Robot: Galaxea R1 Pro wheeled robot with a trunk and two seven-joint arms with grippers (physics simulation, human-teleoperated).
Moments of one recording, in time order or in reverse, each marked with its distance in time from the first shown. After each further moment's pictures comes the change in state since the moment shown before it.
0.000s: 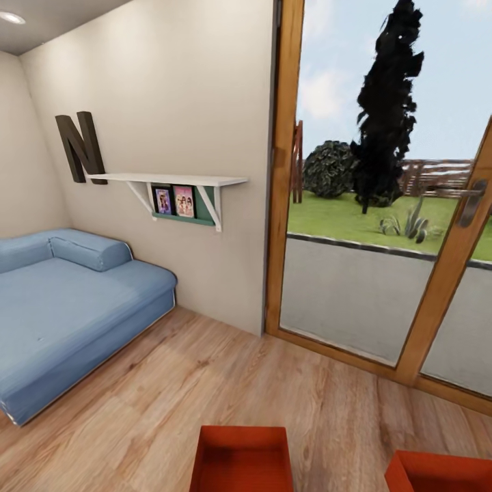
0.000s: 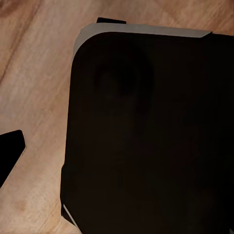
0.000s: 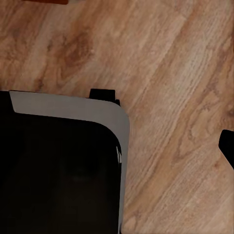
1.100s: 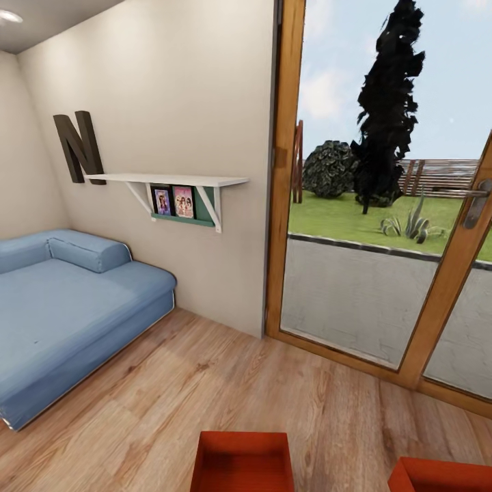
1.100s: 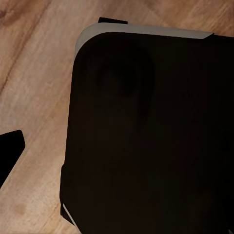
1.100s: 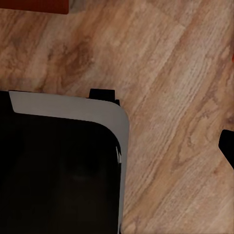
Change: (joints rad) left arm 0.000 0.001 -0.001 0.000 0.013 0.000 0.000; right arm 0.000 -0.001 0.000 0.000 -0.001 0.000 0.000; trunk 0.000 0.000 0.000
